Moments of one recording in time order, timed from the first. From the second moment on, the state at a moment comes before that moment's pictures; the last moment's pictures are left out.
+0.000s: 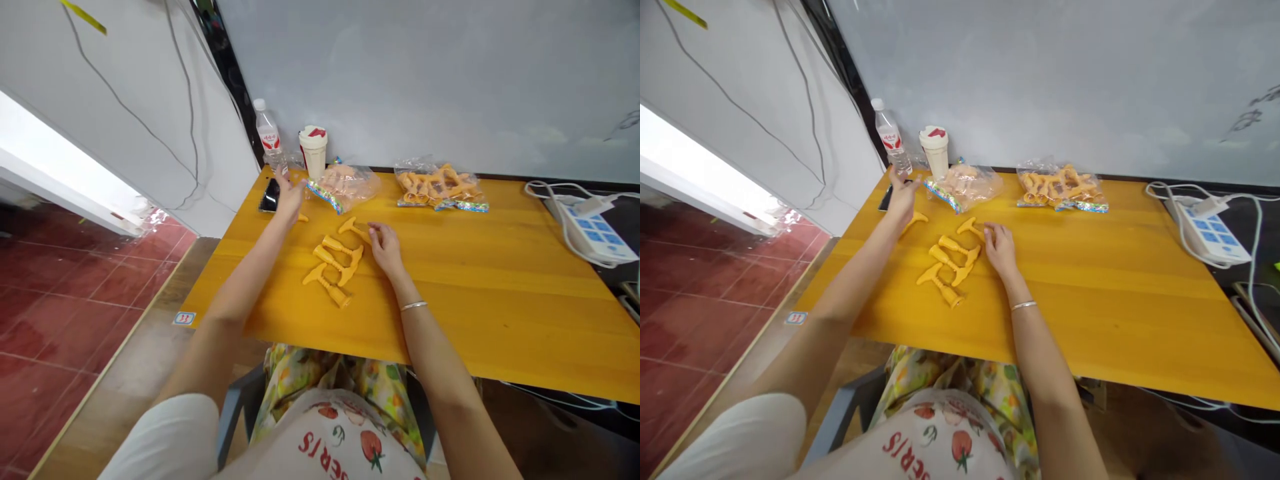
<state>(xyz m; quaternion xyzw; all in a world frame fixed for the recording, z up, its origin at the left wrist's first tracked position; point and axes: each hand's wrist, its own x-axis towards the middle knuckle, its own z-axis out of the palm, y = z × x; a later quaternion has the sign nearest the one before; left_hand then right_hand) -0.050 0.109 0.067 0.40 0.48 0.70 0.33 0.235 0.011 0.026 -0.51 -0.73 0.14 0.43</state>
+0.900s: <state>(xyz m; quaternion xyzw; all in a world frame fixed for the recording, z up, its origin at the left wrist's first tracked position) -0.104 -0.097 0.069 0.55 0.49 0.49 0.46 0.199 -0.043 0.064 -0.38 -0.90 0.03 0.20</state>
